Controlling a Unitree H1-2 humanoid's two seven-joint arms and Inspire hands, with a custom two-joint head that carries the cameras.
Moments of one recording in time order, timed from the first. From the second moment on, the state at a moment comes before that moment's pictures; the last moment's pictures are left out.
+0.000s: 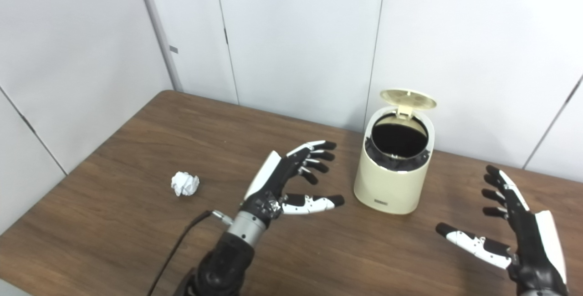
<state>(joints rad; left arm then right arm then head) -0.09 0.05 -0.10 -0.43 0.48 0.29 -0.07 -0.20 -0.19 0.07 -0.21 -0.38 0.20 0.02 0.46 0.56</state>
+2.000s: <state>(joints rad) -0.06 0.69 0.07 -0.34 0.86 0.36 -0.54 -0.20 -0.19 0.06 -0.24 -0.37 0.23 0.06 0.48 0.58</state>
